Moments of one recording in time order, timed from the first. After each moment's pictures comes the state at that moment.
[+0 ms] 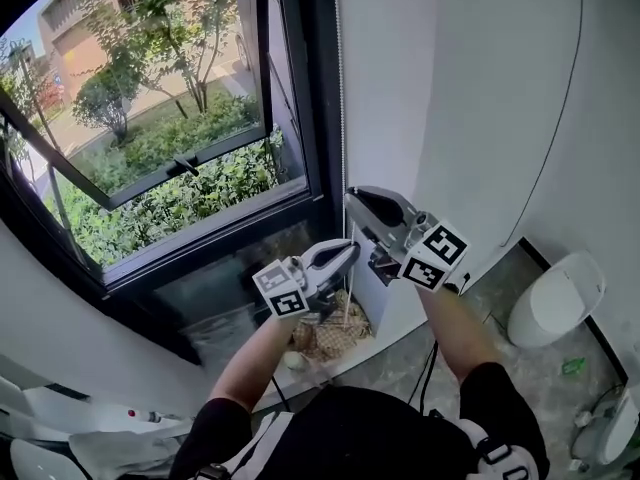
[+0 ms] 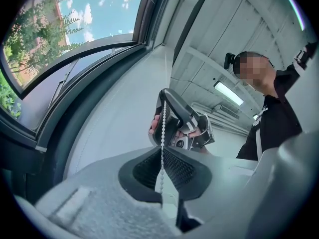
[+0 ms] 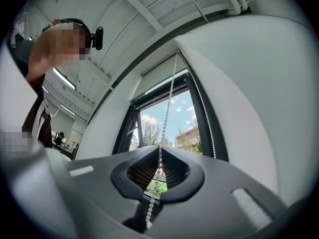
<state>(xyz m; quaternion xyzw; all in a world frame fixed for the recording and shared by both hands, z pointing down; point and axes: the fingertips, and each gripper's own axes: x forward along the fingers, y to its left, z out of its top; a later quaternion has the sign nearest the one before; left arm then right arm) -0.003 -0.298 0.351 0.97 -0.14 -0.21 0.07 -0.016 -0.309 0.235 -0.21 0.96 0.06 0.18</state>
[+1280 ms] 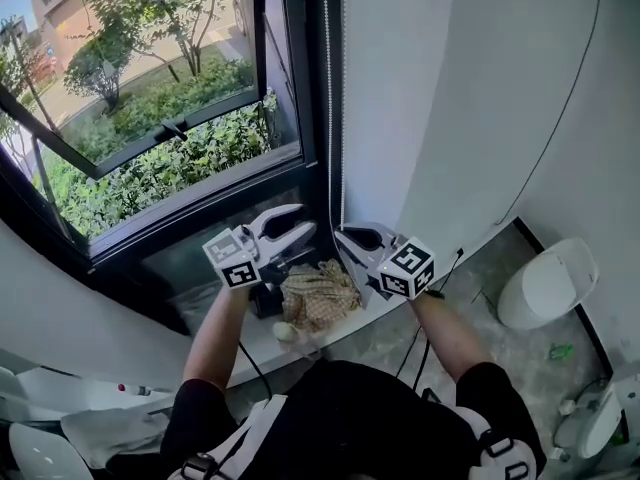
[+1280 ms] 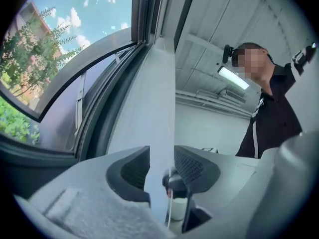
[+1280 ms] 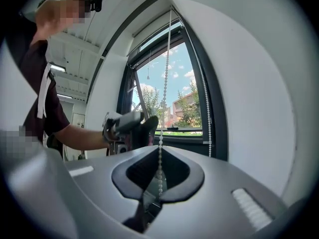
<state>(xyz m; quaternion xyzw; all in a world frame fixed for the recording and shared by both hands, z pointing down) -0.076 -0.309 0.367 0.97 -0.20 -0.13 0.04 -0.032 -0.310 0.435 -0.21 0.98 -0.02 -0.02</state>
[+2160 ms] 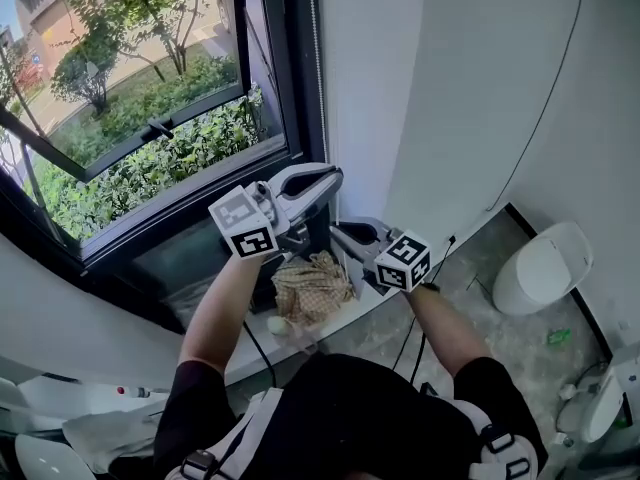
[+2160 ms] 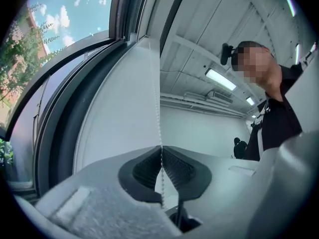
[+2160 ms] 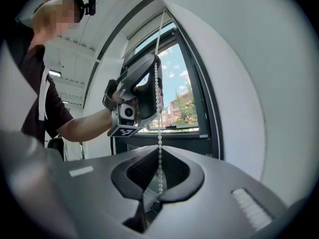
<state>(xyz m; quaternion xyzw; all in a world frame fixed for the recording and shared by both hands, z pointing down) 0.002 -0.302 0.273 0.98 -0.14 -0.15 -0.01 -0.017 -0.302 0.445 -0.22 0.97 -0.04 -0.02</state>
